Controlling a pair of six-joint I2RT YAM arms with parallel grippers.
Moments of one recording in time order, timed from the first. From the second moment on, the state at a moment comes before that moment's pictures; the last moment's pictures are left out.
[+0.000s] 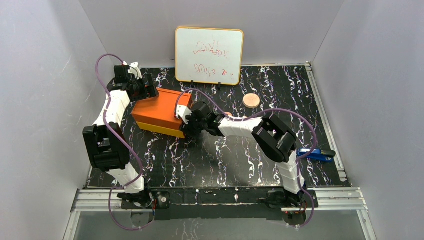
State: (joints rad) left arm 0.12 1.68 1.37 -0.52 0.24 -0.10; right arm 0.96 2.08 1.38 0.06 -0.15 -0.32
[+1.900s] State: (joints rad) left arm 0.09 1.72 1.42 -0.53 0.21 -0.09; right arm 0.73 1.88 1.10 0.16 -0.28 -0.26
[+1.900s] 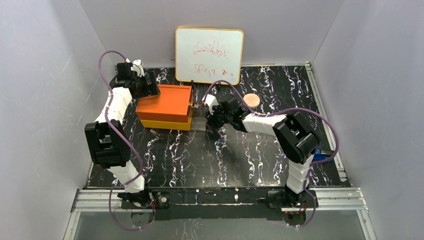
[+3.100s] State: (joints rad) left arm 0.09 1.72 1.42 -0.53 0.21 -0.09; right arm 0.64 2.41 2.10 -0.50 0.06 0.05
